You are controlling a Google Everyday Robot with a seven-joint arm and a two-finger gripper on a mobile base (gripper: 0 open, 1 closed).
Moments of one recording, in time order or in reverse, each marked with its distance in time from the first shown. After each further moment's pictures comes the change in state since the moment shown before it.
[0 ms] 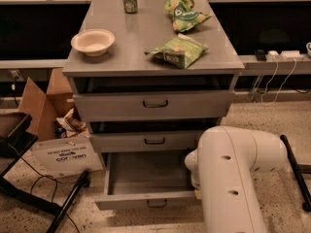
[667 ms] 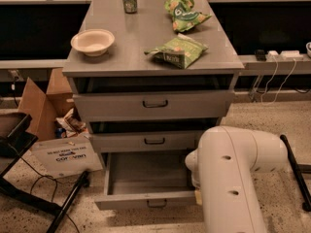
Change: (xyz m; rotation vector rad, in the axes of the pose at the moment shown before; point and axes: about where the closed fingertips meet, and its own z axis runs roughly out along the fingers) arm 0.000 0.000 0.000 0.000 0.000 0.000
